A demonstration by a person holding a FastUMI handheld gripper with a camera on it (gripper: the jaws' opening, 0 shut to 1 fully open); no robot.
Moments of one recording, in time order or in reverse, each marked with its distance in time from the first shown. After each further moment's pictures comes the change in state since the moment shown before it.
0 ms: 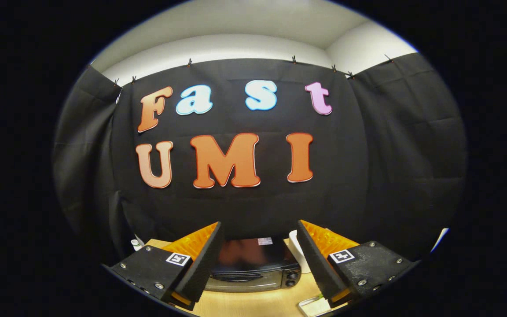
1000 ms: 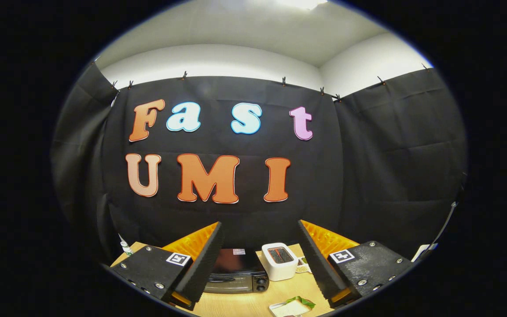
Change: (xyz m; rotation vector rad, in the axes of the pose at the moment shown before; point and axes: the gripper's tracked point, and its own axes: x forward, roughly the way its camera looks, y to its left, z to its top) arm -0.087 -0.055 0.097 -0.084 -0.141 -0.125
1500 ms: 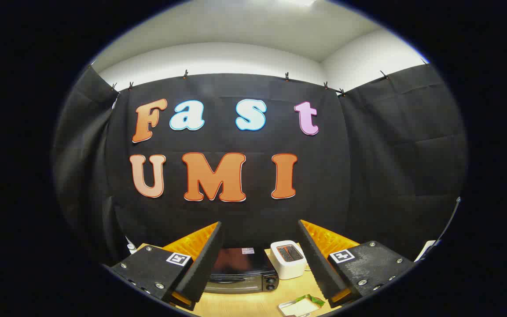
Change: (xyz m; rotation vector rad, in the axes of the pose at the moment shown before) arm 0.010 0.011 -0.002 0.013 0.012 0.009
